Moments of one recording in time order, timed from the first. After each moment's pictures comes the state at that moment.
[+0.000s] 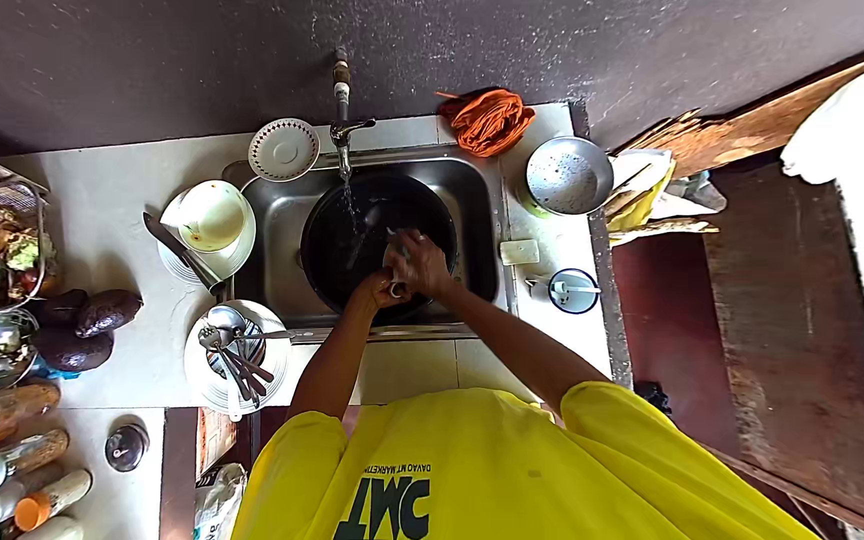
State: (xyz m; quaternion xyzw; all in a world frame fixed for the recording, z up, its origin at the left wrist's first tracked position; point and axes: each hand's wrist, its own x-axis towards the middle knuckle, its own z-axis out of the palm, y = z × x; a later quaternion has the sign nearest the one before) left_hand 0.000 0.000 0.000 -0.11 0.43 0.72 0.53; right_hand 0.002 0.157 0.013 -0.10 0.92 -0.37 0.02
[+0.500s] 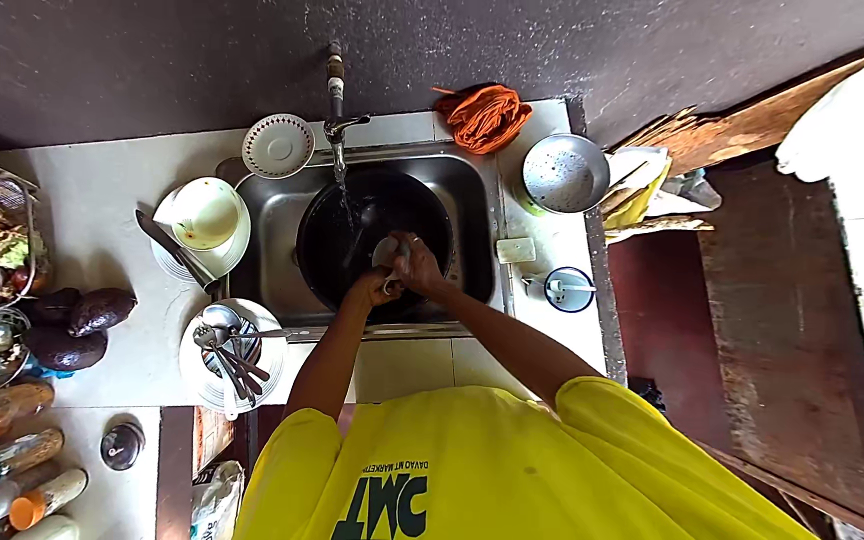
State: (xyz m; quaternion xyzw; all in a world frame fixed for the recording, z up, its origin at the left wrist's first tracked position) left_hand -0.007 0.017 -0.003 -0.30 0.48 0.68 0.47; right_hand 0.006 0.157 -0.009 -0.04 0.89 -0.45 0.07
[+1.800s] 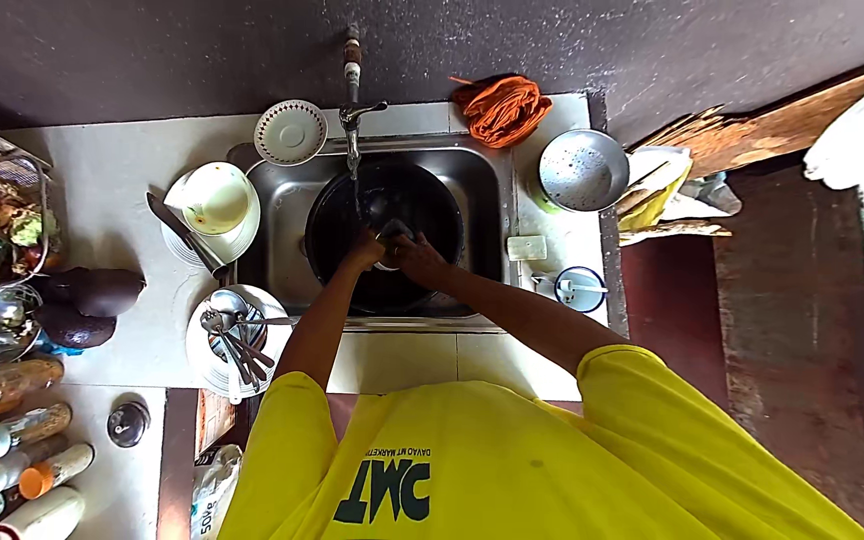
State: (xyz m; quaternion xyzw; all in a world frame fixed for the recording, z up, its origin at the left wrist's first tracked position) left_hand -0.058 -0.004 0.020 -0.09 0.85 0.30 0.42; right_hand -0.012 0.153 -0.017 -0.36 0.92 -0.09 0.16
